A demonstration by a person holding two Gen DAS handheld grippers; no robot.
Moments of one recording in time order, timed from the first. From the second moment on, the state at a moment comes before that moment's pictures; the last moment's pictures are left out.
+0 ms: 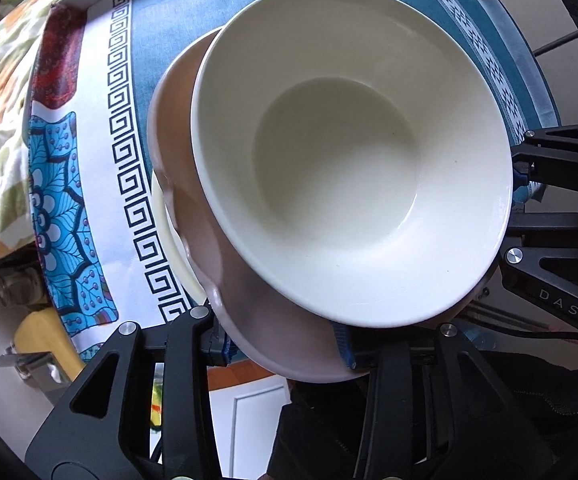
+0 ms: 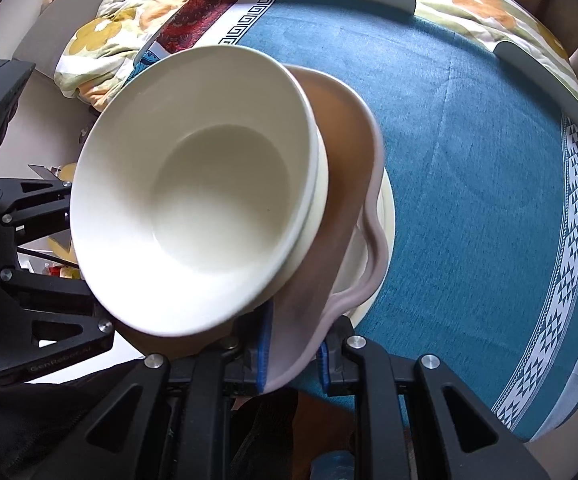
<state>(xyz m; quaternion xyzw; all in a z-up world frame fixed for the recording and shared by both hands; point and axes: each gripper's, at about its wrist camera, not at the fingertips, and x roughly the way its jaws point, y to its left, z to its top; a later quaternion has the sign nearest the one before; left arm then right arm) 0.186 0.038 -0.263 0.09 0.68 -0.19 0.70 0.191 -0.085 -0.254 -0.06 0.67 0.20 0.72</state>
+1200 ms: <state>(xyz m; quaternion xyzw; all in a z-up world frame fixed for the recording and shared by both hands) 0.179 0.050 -0.219 0.11 0.65 -0.21 0.72 0.175 -0.092 -0.230 -0.07 0.66 0.18 0.73</state>
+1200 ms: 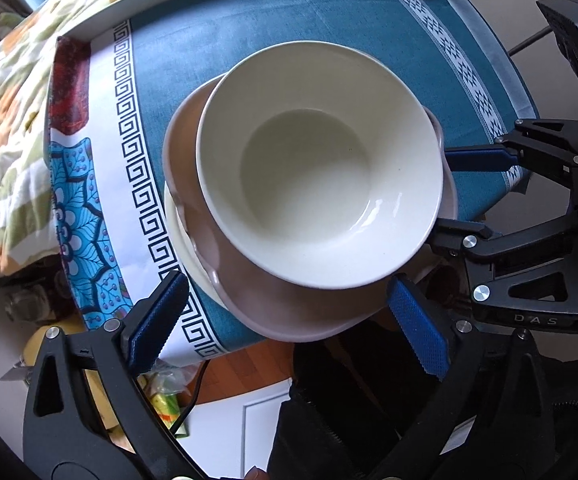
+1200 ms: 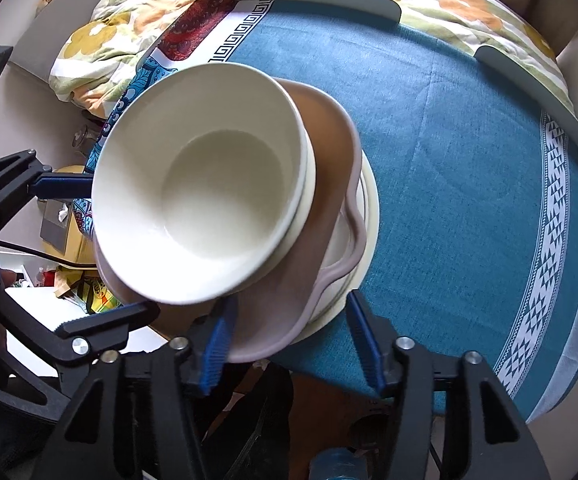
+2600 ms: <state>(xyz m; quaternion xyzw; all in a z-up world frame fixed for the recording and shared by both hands) -0.068 0.062 0.023 0.00 0.23 -0.04 0.97 -0.065 -0.179 0.013 0.01 0.27 0.00 0.96</state>
